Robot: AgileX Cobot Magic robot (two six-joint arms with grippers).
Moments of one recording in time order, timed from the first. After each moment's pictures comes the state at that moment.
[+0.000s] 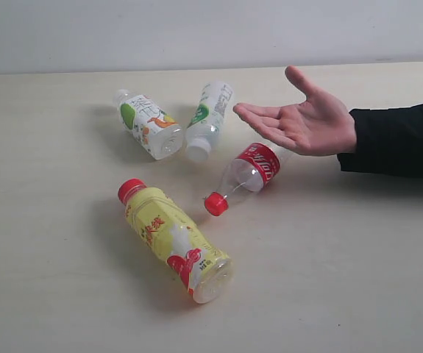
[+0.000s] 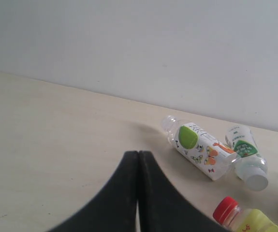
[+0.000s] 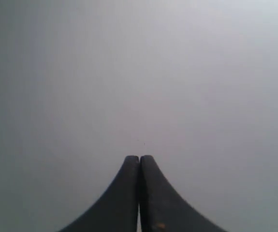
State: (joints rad) left arm 0.04 0.00 0.00 0.05 0.19 -0.29; right arm 0.08 0.14 -0.11 -0.03 -0.56 0.53
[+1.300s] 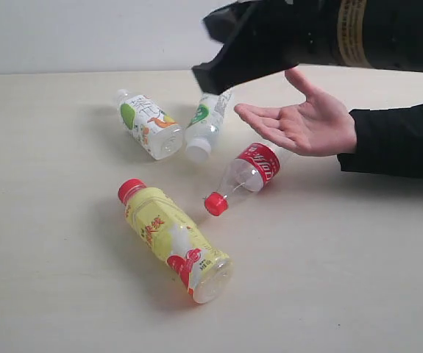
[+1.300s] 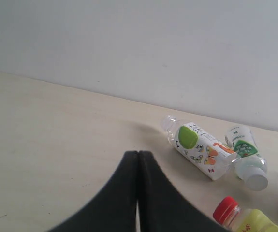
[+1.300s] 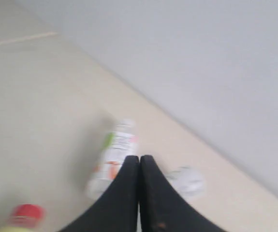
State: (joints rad) left arm 0.04 0.00 0.00 0.05 0.19 -0.29; right arm 0.72 1.33 -0.91 -1.75 0.05 1.59
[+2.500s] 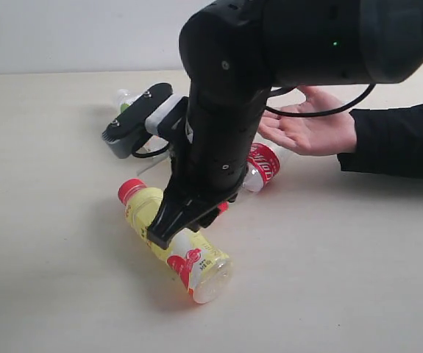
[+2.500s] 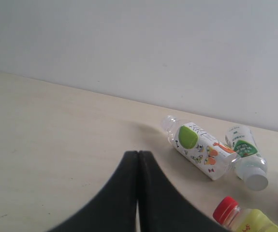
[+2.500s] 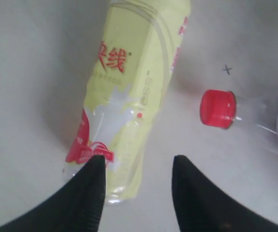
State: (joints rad) left arm 0.04 0.00 0.00 0.05 0.19 -0.29; right arm 0.89 1.81 -1.30 -0.02 0.94 -0.08
